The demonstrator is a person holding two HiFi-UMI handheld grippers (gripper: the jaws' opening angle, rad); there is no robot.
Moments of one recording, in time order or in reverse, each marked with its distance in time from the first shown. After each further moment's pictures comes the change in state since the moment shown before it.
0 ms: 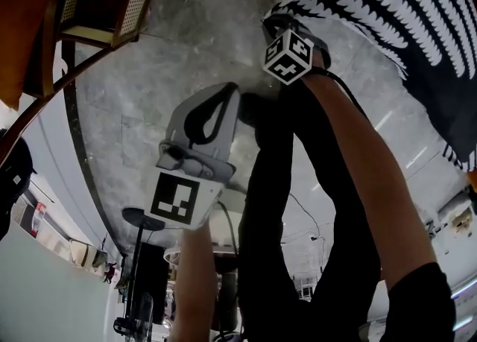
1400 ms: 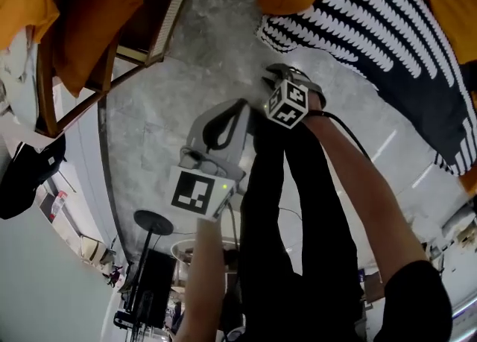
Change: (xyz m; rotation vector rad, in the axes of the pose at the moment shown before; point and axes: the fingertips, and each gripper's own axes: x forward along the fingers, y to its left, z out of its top) left arm -0.020 -0.071 0.132 0.021 -0.020 0.023; right arm -0.147 0.026 0.029 -0.050 -0.030 0.168
